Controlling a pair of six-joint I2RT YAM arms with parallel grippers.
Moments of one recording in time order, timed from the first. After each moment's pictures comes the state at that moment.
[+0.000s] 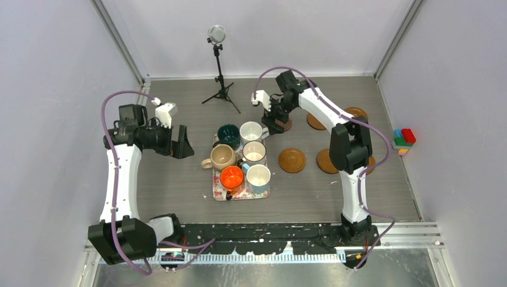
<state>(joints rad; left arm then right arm) 0.19 1.15 1.18 -1.07 0.63 0.37 0.43 2.13 1.89 -0.91 -0.50 -0.92</state>
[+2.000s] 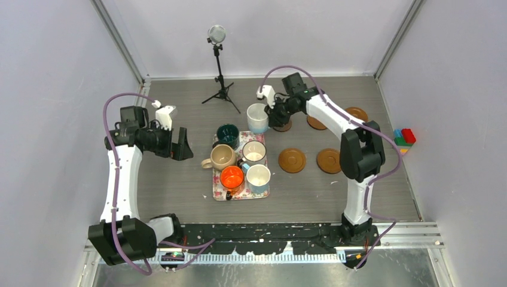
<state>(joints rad) 0.19 1.15 1.16 -1.07 0.59 0.36 0.44 1.99 1.66 -0.65 -0.52 -0.67</state>
